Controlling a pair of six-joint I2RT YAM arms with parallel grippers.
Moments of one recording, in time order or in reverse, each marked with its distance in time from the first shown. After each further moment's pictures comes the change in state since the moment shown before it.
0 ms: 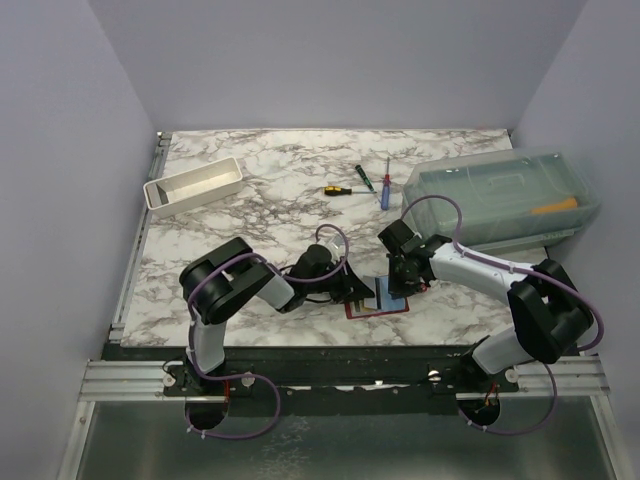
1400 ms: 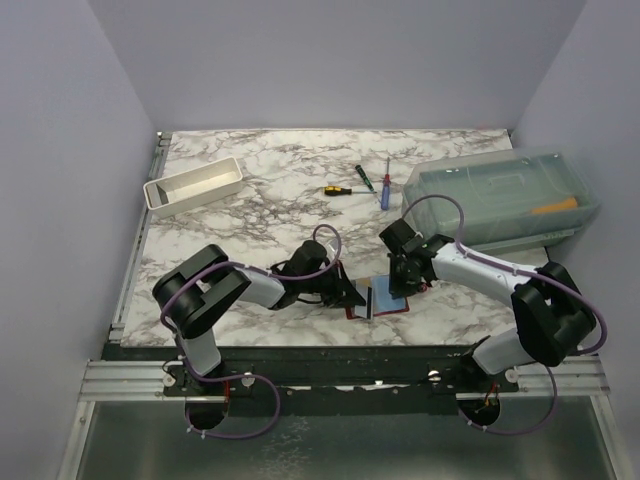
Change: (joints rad) left arm 0.013 -0.159 -0.020 -0.276 0.091 0.072; right arm -0.003 -0.032 0.005 -0.029 -0.005 0.003
